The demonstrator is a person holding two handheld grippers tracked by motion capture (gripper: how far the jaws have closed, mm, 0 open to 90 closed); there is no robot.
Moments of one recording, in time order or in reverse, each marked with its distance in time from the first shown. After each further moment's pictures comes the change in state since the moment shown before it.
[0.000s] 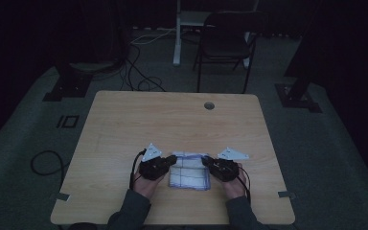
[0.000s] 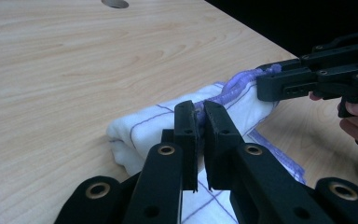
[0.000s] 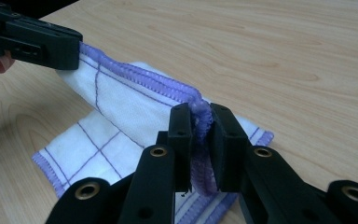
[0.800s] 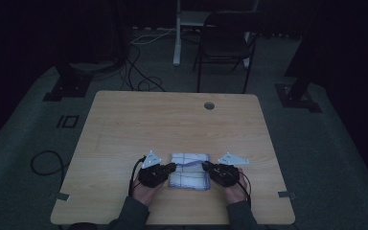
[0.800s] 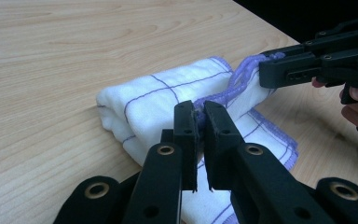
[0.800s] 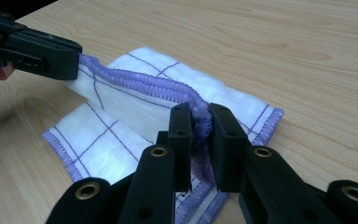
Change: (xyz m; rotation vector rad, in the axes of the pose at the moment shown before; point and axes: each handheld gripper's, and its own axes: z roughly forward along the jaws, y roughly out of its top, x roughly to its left) left arm -0.005 -0.020 -0.003 0.037 -0.010 -0.017; right arm 0.006 -0.013 -0.005 0.022 0.009 0.006
